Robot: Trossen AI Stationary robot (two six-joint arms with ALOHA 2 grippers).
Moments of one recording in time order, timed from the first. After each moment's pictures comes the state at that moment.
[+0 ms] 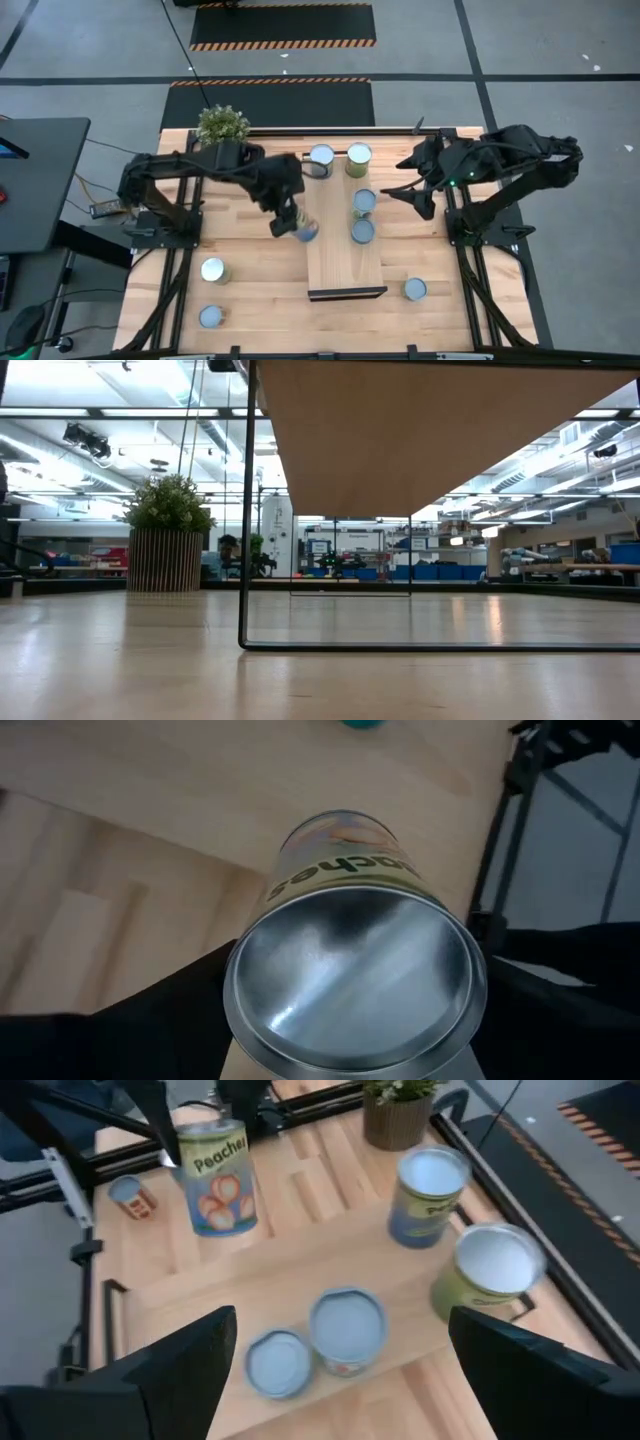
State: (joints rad) left arm -0.02 1.63 1.84 -1.28 0.20 -0.47; right arm 0.26 1.25 1.76 -1.26 0.37 0.45
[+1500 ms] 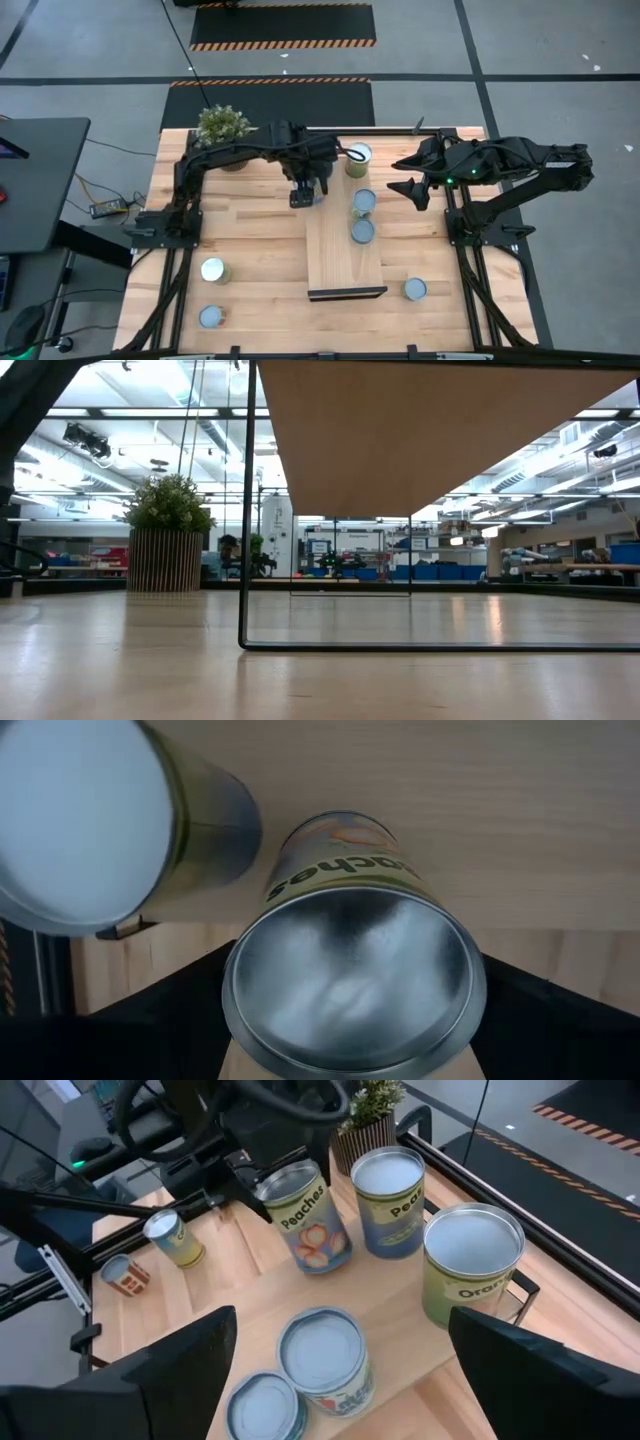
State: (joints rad) left arm 0.15 2.03 2.27 -1.56 -0.05 0.12; right arm 0.16 1.00 1.33 -0.91 0.38 0.55
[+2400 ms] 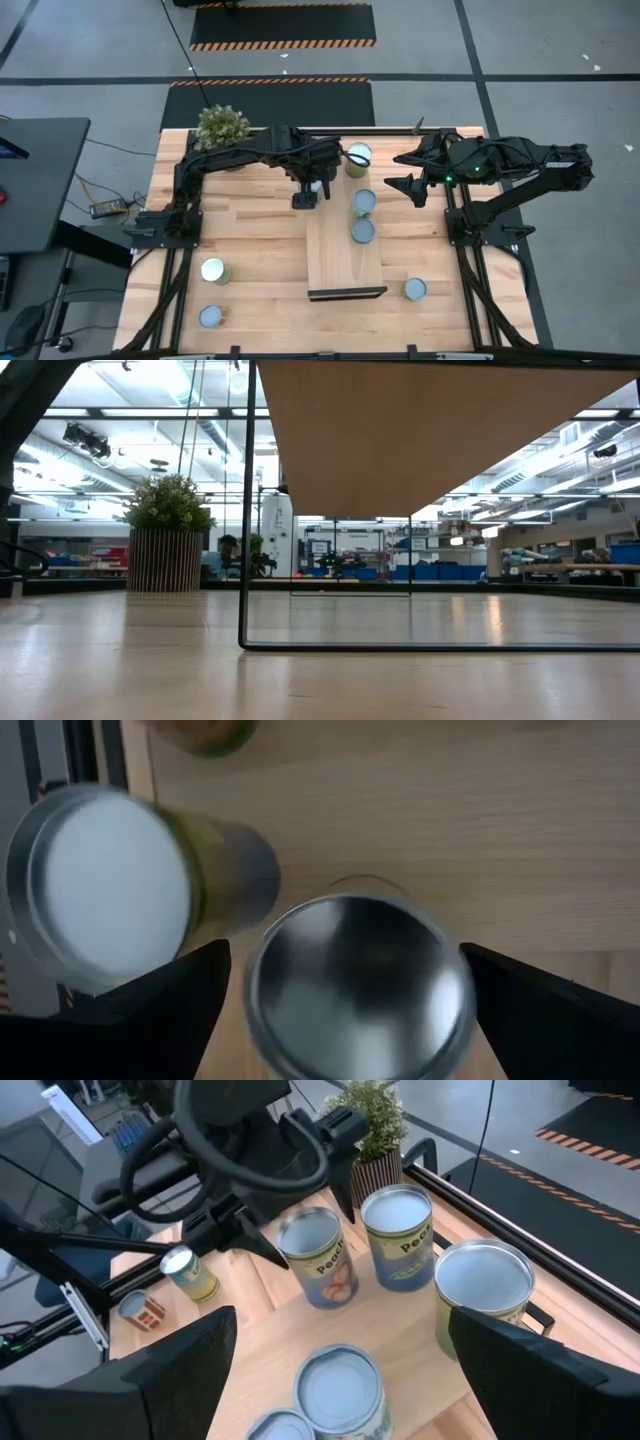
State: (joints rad) left arm 0.11 2.03 2.27 -1.49 -0.13 0.20; right arm 0.16 1.00 1.33 -0.82 0.40 0.55
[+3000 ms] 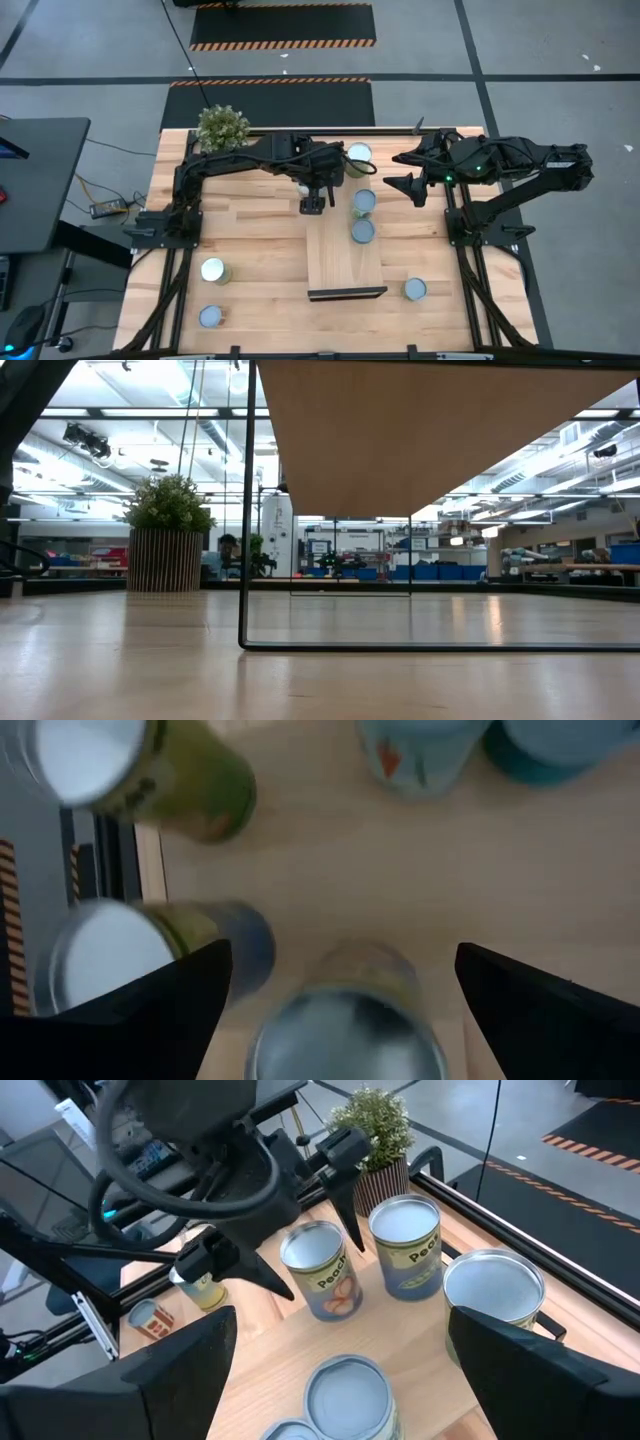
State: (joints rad) left arm 0.07 2.03 2.27 -1.37 -0.15 0.23; right arm 0.16 1.00 1.33 -0.79 0.40 0.55
